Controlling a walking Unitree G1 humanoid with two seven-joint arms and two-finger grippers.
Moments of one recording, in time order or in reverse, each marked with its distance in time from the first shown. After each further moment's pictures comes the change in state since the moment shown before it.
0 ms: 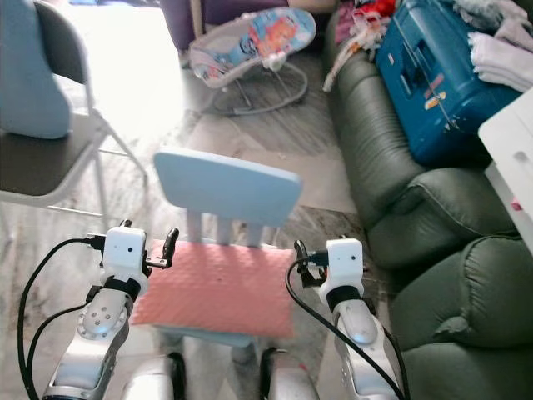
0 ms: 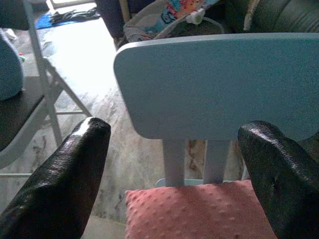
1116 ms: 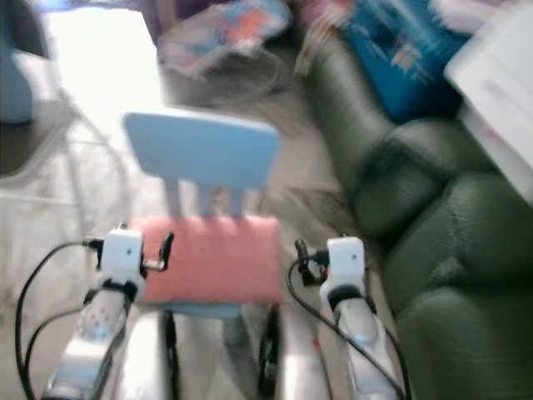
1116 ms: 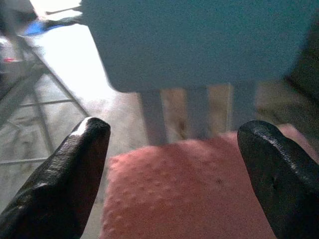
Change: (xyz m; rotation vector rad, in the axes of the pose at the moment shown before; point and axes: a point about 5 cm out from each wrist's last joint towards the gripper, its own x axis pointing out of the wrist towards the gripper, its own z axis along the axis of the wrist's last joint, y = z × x) left arm 0.007 0.002 0.005 0.027 -0.004 0.023; right arm -0.009 -0.004 -0.010 0.010 0.036 -0.020
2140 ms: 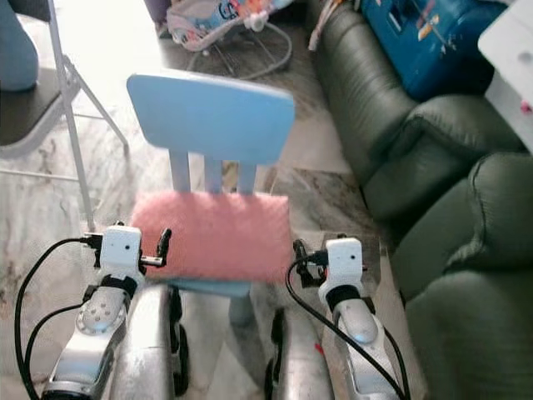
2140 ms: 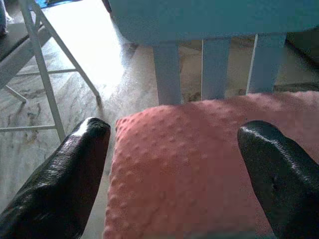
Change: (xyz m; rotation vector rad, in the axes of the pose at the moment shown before) left arm -0.004 0.004 -0.011 -0.010 0.052 0.038; right arm 0.009 0.005 0.009 -0.002 -0.027 0.039
